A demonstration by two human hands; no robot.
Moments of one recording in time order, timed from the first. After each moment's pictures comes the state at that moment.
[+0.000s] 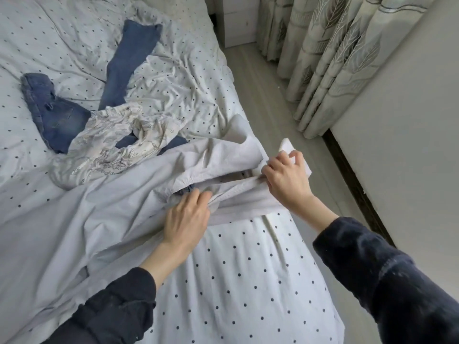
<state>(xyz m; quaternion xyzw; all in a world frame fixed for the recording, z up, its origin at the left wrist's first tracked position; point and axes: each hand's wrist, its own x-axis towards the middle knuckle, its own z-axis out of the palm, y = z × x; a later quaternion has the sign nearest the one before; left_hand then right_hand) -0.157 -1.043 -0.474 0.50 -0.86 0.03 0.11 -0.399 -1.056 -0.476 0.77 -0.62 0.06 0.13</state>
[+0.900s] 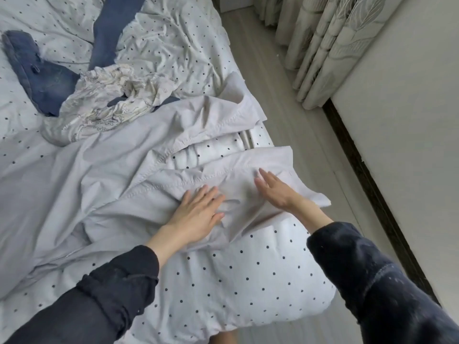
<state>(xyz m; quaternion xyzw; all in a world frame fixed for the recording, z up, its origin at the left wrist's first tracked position) -0.143 -0.969 -0.503 0.39 -0.89 -0.20 -0.16 -0.374 -0.950 -0.524 0.49 -0.71 0.00 -0.50</state>
